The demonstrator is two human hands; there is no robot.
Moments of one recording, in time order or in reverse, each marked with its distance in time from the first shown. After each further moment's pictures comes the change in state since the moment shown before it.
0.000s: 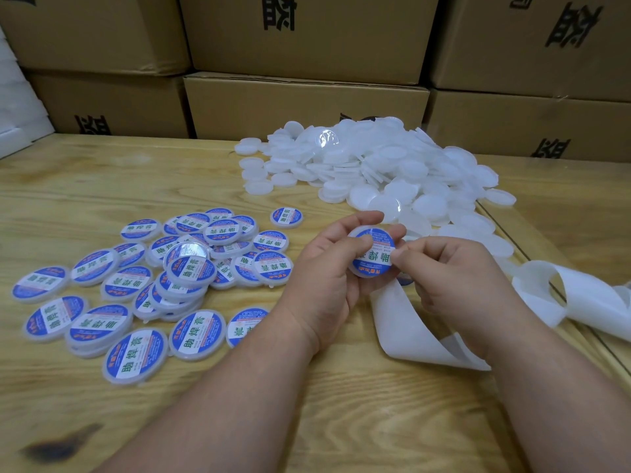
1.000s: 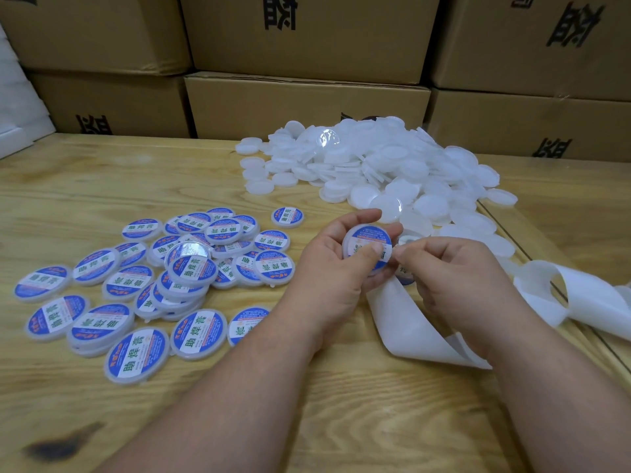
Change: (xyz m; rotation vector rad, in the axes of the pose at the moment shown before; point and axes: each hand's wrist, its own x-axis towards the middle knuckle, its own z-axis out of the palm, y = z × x) left_hand -0.001 -0.003 0.001 0.178 0.019 0.074; right_hand -0.002 -0.005 0.000 -0.007 0.002 0.010
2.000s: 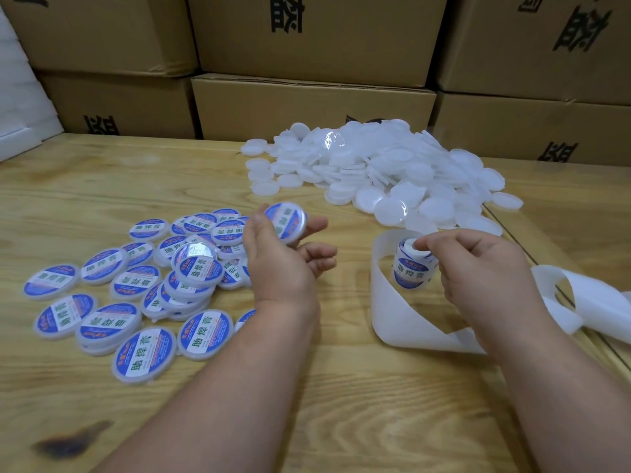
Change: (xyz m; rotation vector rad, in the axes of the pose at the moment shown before) left_hand 0.012 0.014 -0.024 -0.173 0.643 0.218; right_hand -0.003 -0.010 -0.002 0.013 0.225 -0.027
